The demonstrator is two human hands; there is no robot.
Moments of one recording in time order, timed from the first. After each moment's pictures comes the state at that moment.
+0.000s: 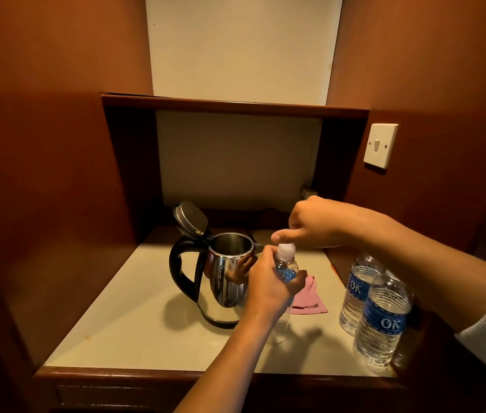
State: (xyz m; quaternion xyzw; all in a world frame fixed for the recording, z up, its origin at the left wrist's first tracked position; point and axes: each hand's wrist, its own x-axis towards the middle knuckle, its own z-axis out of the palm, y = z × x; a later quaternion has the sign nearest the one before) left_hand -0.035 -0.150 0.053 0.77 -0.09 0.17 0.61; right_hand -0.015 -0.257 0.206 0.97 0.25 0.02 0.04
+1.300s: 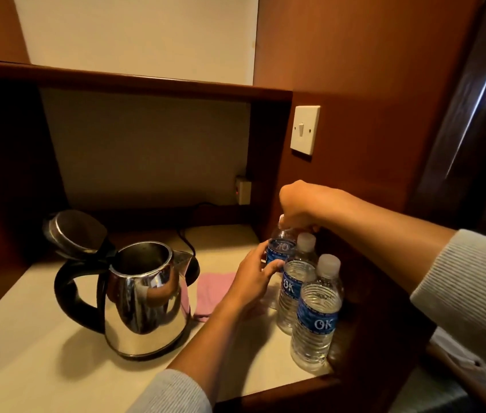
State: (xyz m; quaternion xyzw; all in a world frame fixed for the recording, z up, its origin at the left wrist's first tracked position) left_hand 0.064 -0.248 0.021 0.77 -0.25 0.02 0.59; right_hand 0.021 -0.338 0.218 0.99 0.00 -0.03 0.12
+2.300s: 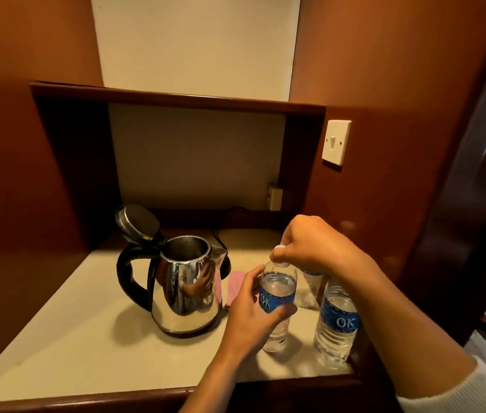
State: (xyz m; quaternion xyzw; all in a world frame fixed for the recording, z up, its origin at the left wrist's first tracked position) left_hand -0.041 -0.184 0.007 0.73 -0.14 0.07 0.66; right_hand -0.035 -0.305 0.175 0.98 0.06 0.05 -0.16
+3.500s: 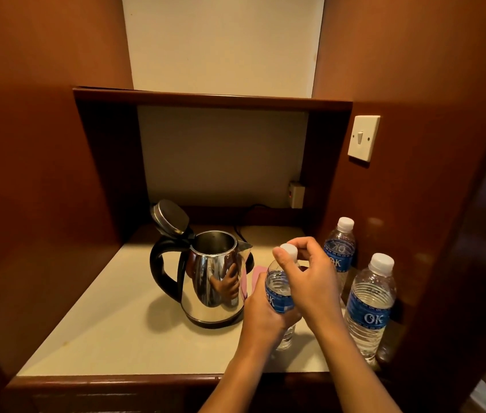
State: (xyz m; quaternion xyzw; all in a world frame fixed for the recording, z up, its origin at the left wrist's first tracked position) left_hand -0.043 -0.171 -0.007 0.76 -0.11 0.11 0.64; right_hand -0.060 -0.260 0.079 0.78 0.06 0.28 -0.56
